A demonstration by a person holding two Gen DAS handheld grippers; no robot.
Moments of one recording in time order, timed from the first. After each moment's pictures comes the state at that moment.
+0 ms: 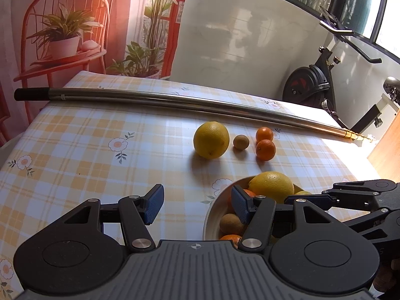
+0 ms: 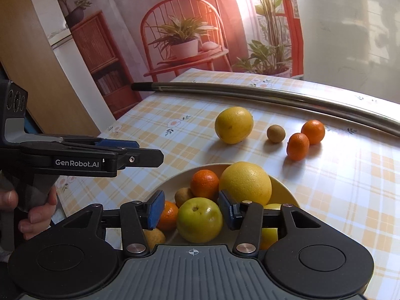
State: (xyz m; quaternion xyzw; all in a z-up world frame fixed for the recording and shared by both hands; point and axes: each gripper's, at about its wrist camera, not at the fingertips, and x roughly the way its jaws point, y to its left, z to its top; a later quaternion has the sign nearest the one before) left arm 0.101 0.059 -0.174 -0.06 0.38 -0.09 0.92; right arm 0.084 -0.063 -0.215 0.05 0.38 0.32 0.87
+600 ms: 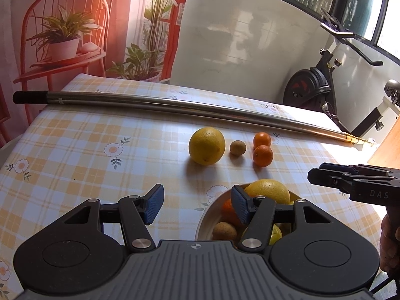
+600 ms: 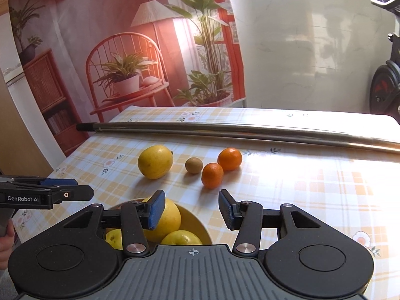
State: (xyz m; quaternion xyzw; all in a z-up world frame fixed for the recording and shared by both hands) left arm 0.107 0.050 -0.170 -0.06 0.38 -0.08 0.92; right arm 0.102 -0.127 -0.214 0.07 0.33 0.19 0.92
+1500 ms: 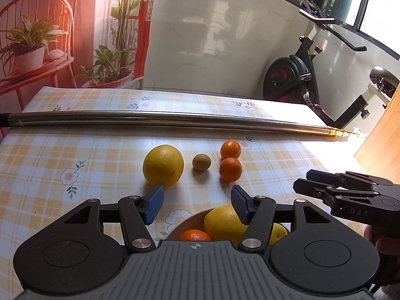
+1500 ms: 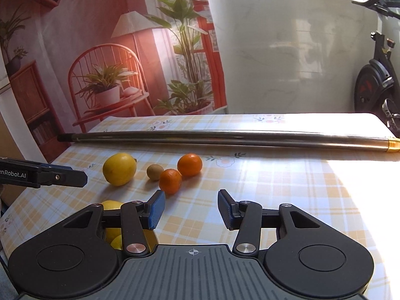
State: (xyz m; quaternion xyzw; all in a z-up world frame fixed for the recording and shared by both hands) left arm 0.149 0.008 -0.163 -0.04 0.39 -0.14 0.91; right arm 0.109 -0.170 -0.233 0.08 0.31 0.16 0.93
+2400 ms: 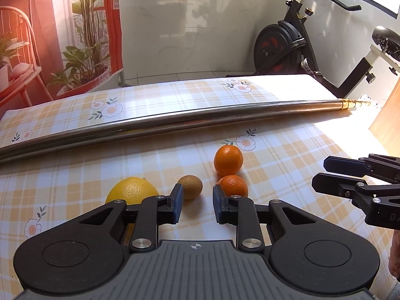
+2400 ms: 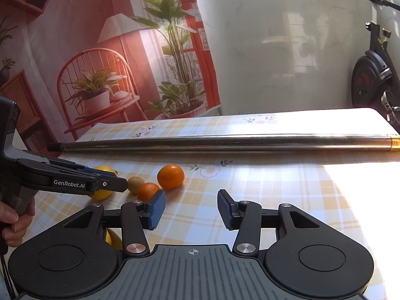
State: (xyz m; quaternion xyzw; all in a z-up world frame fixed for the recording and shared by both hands) left arm 0.230 -0.041 -0.201 0.05 0.43 -0.16 0.89; right arm 0.145 -0.193 -0.242 0.11 0.31 0.15 0.93
